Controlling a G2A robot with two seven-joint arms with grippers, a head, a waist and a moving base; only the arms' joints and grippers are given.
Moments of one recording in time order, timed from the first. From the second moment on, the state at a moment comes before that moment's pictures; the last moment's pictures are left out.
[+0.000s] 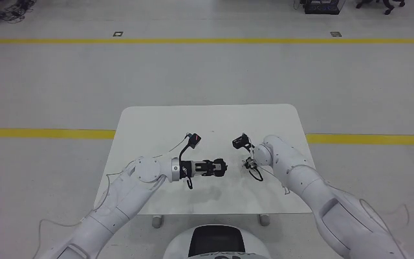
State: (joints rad) left arm 1.19 -1.12 -0.86 -1.36 -0.28 -0.32 -0.89; right arm -0.84 -1.33 0.61 -0.74 -0.86 -0.14 0.94
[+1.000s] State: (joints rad) left arm 1.19 -1.12 -0.86 -1.36 -0.28 -0.32 -0.89; right arm -0.99 -1.21 0.89 -1.10 -0.86 -0.21 1.00
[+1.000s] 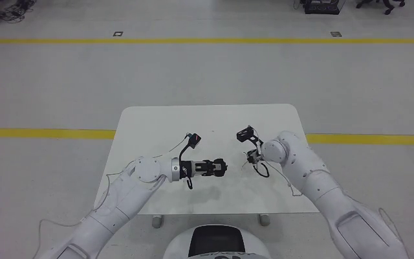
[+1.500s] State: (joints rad) left arm 1.19 -1.12 -0.86 -1.36 -0.28 -0.32 -0.89; right arm -1.18 -1.14 1.10 -1.33 -0.76 -0.28 0.95
